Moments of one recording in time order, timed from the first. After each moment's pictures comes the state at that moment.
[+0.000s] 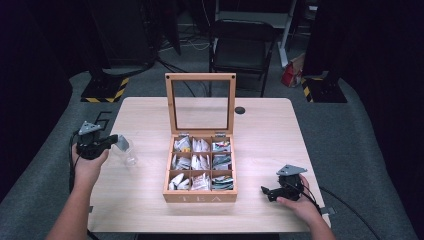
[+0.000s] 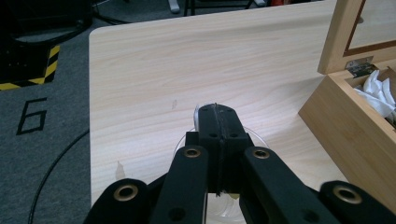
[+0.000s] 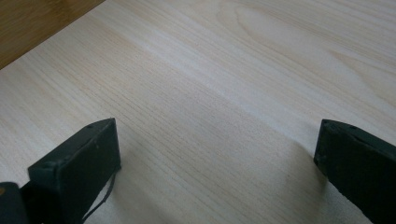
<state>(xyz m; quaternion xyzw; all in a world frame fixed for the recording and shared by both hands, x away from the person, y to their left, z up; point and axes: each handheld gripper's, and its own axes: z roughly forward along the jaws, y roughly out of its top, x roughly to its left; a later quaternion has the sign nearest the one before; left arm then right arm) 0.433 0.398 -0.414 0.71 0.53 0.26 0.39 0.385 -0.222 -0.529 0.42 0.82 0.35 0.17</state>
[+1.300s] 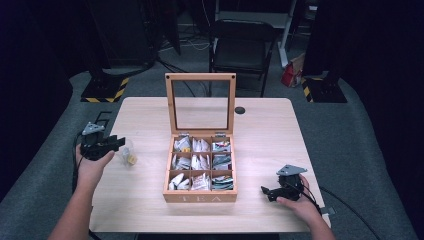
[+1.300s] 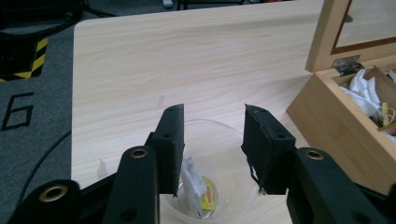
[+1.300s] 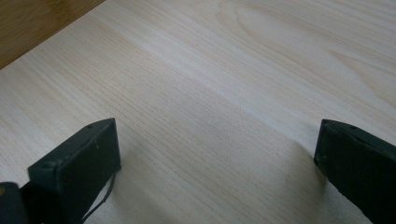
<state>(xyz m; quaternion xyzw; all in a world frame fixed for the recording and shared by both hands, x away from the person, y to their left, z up) 0.434 0.388 -0.414 0.71 0.53 0.24 0.40 0.385 -0.222 -0.529 0.42 0.82 0.35 0.17</state>
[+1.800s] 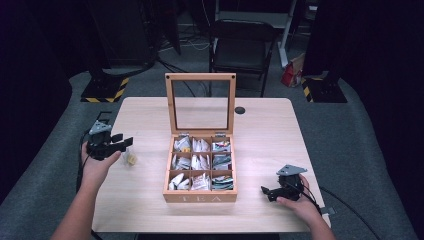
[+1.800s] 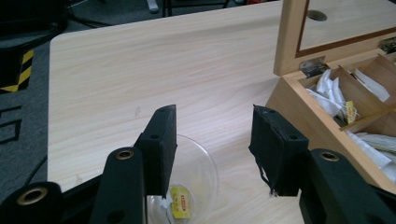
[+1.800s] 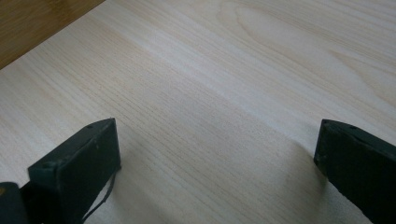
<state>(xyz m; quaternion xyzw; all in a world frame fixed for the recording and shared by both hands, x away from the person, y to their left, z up) 0.430 0.366 -0.405 0.73 0.50 0.24 0.40 0.385 -0.223 -0.529 0.42 0.82 0.35 0.17</state>
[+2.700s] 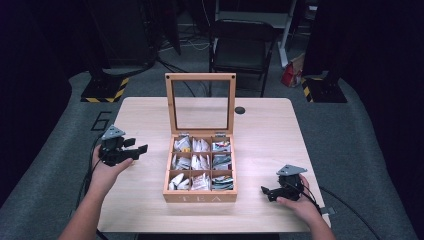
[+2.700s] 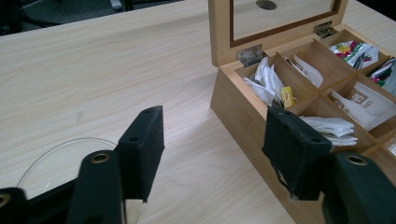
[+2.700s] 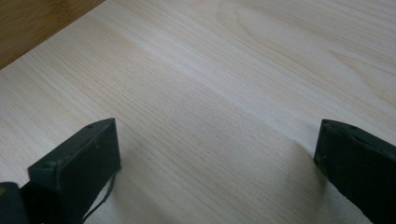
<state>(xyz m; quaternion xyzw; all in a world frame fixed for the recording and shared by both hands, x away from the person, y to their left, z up) 0.417 0.330 -0.407 0.76 0.46 0.20 0.41 0.385 -0.222 -0.529 0.42 0.82 0.35 0.17</state>
